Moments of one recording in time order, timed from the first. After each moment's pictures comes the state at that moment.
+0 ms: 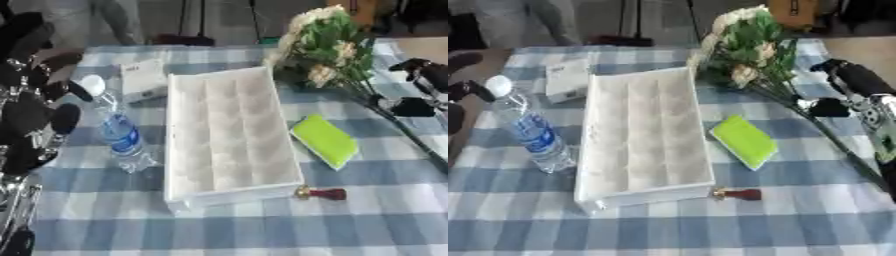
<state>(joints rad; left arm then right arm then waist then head) -0.11 0.28 0.03 -1.98 0.18 -0.31 -0.14 -0.75 -0.53 0.07 -0.84 0.99 -0.23 0.06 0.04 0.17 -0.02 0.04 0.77</state>
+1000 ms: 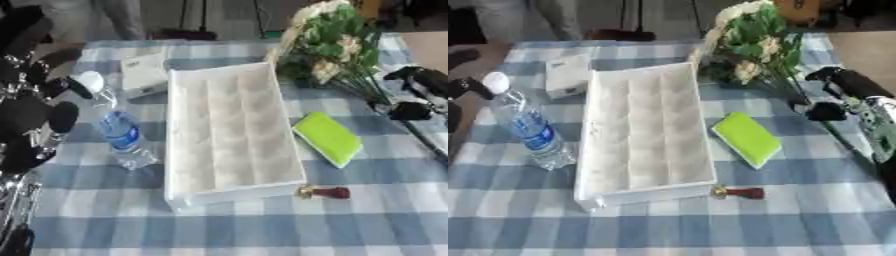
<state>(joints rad) -0.13 0.28 0.02 -1.98 0.18 -0.32 -0.15 -0.76 -0.53 0.07 -0.79 1.01 -0.26 0.12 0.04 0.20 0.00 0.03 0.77</state>
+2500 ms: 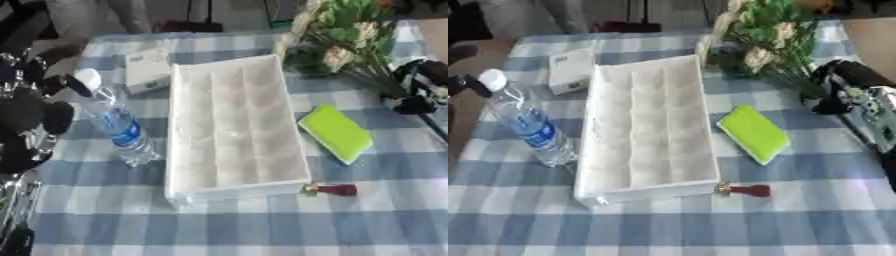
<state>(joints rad) -0.14 0.27 0.01 -1.98 0.19 -0.34 -0.16 -0.78 -0.55 0.07 -0.78 1.01 -0.23 0.14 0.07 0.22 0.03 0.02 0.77</state>
